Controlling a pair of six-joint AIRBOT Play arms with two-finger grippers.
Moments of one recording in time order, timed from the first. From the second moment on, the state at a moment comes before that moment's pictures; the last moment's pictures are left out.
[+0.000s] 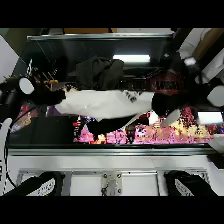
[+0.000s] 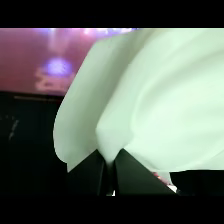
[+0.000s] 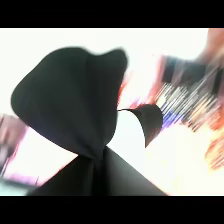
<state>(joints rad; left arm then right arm) -0.03 -1.22 1.12 1.46 -1.15 -1.73 0.10 -0.94 1.08 -1.45 1.27 1.44</state>
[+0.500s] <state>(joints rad) -0.02 -1.23 0.97 1.47 -1.13 -1.71 -0.07 -0.98 0.99 -1.45 1.19 1.48</state>
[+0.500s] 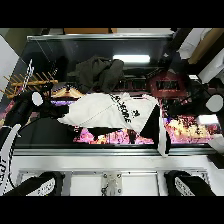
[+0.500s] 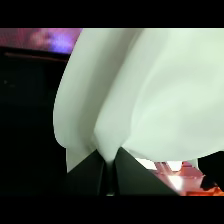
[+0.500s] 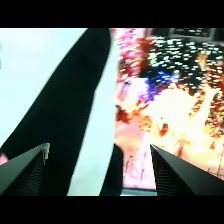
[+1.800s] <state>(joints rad) -0.15 -1.49 1.54 1.46 -1.04 -1.71 -0.17 -1.26 1.31 -1.23 1.13 1.23</state>
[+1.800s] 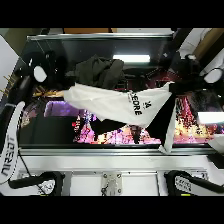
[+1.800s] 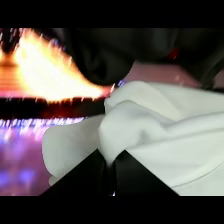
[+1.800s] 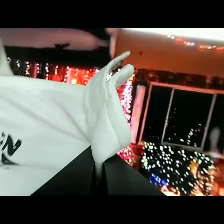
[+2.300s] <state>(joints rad) -0.21 -1.69 1.98 1.46 -0.98 -1.72 0.27 -0.91 1.31 -1.06 1.23 1.45</state>
